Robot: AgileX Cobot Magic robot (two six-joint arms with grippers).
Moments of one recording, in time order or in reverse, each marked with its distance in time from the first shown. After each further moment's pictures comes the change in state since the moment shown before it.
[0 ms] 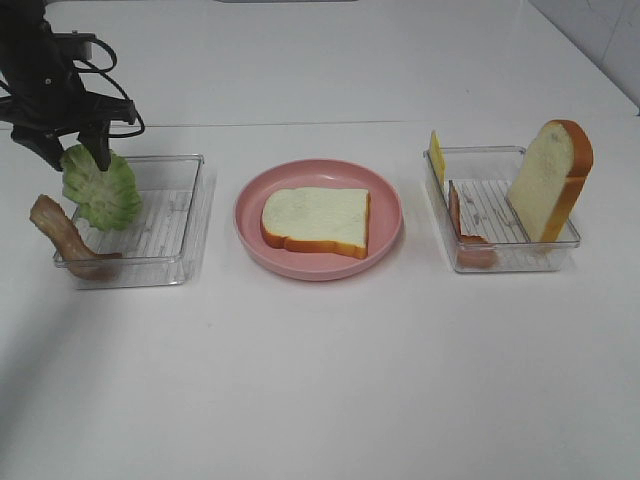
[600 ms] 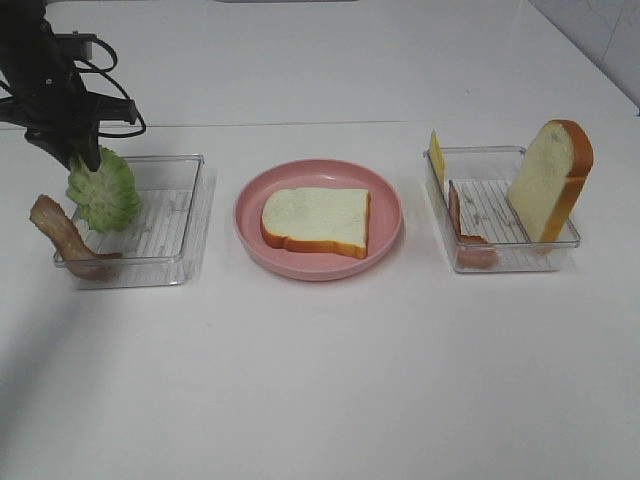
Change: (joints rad) left arm 0.000 0.002 0.000 -0.008 0.000 0.000; right arm 0.000 0.000 0.000 0.000 0.000 0.000
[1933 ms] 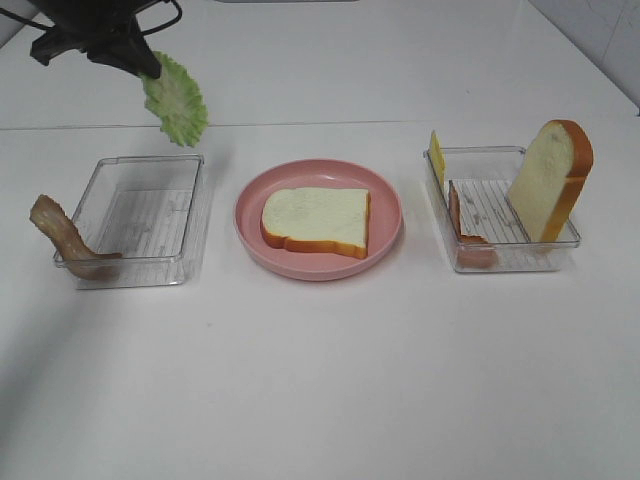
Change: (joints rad) left arm -0.001 -0.051 -0.167 -0.516 -0.020 0.108; right arm 0.000 0.000 0.000 0.000 0.000 0.000
